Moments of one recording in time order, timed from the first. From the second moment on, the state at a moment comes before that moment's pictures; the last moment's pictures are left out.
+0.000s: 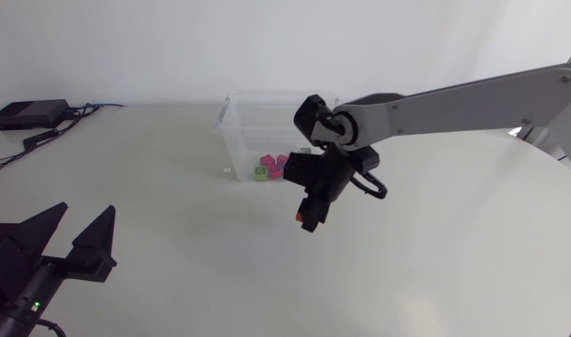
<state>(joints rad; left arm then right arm) -0.02 0.06 0.04 -0.02 0.06 0.00 0.56 1.97 1.40 -0.76 -0.12 -0.59</state>
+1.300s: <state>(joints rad) -0.02 0.06 0.04 -0.02 0.06 0.00 0.43 1.98 1.76 -0.34 0.05 -0.29</state>
